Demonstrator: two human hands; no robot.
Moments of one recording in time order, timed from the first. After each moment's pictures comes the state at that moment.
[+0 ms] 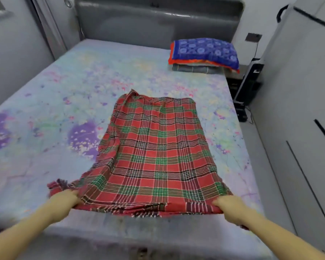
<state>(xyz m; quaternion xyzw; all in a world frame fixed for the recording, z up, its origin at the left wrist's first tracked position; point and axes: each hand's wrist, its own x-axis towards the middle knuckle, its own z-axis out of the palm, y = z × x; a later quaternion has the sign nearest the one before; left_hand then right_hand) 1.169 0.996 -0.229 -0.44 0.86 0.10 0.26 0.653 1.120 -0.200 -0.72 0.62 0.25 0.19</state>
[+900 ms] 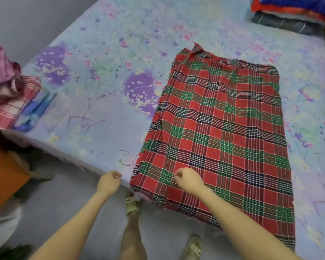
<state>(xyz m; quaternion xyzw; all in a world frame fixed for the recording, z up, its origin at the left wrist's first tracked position) 1.249 1.067 -0.342 -0.80 0.44 0.41 -0.04 0.981 1.034 -0.317 -0.65 0.64 0.10 0.40</state>
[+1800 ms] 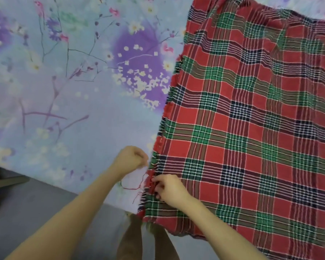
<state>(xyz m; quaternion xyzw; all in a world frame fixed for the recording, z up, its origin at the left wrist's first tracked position) 1.270 0.877 -0.453 -0.67 0.43 0.60 -0.04 1.116 0.944 -0.445 -0.56 0.61 0.08 0.55</state>
